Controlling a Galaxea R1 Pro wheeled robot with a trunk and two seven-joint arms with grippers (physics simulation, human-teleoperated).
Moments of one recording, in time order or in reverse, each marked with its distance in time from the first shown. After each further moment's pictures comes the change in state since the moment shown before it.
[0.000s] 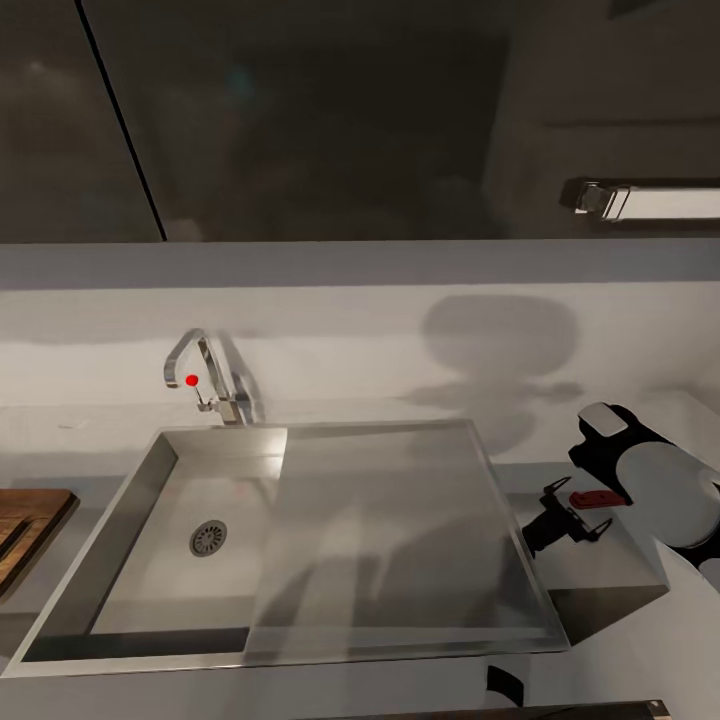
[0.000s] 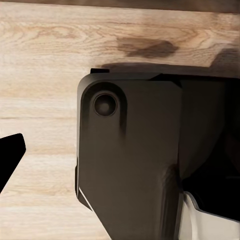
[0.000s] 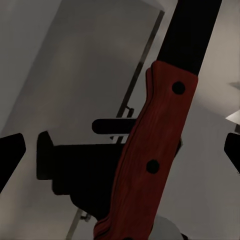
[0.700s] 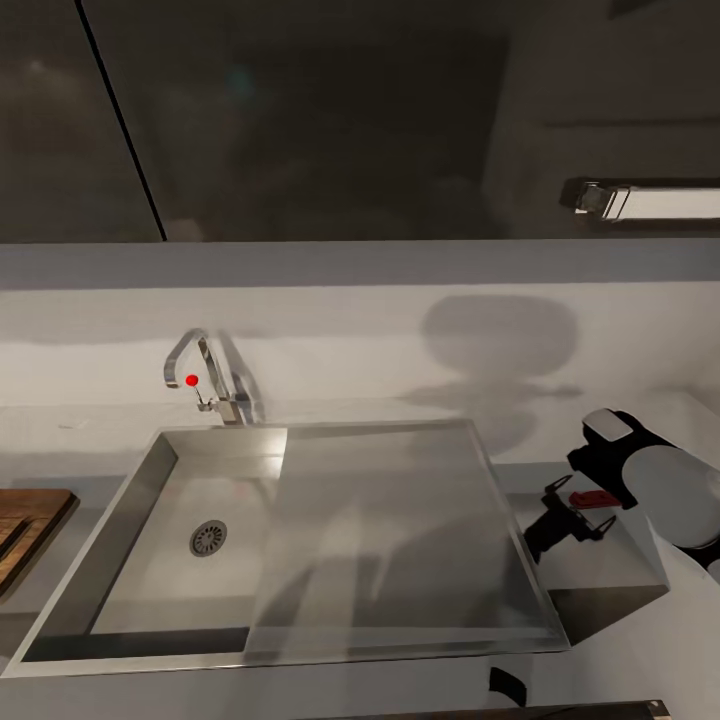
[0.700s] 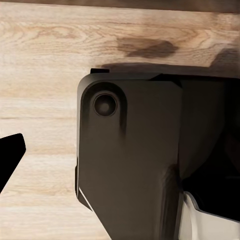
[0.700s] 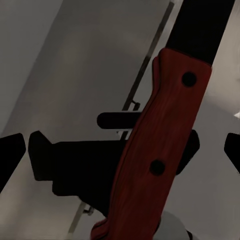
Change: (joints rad) left arm 0.000 0.000 0.000 0.000 0.000 0.000 0.000; right arm 0.000 -0.023 -0.001 0.048 0.000 0.000 0.067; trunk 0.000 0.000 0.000
